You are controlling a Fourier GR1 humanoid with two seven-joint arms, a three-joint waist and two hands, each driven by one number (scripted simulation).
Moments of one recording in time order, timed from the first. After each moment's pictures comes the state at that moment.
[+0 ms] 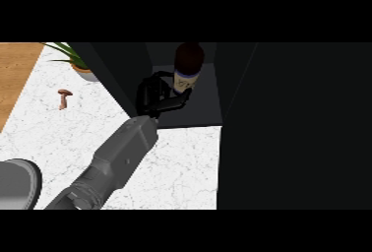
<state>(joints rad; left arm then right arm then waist) -0.96 0.00 -0.39 -0.19 1.03 0.21 -0.77 0.06 -0.04 -0.01 -2.26 -0.19 0.26 0.30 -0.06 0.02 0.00</state>
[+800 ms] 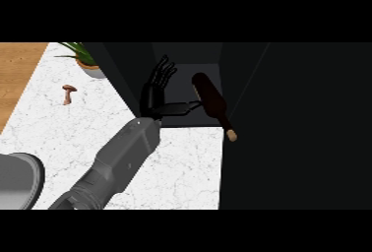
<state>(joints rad) -0.93 0.00 -0.42 -0.27 0.95 0.16 -0.86 0.06 -0.05 -0.02 -2.27 -0.16 0.24 0.31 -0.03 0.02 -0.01</state>
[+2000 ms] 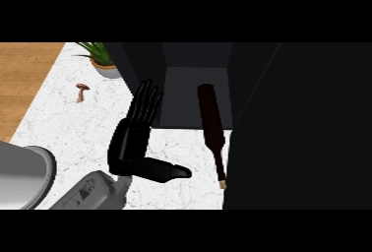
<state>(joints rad) -0.37 0.32 -0.66 -1.50 0.77 0.45 -0.47 0.05 -0.04 0.02 -2.34 -0.13 0.20 0.39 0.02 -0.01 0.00</state>
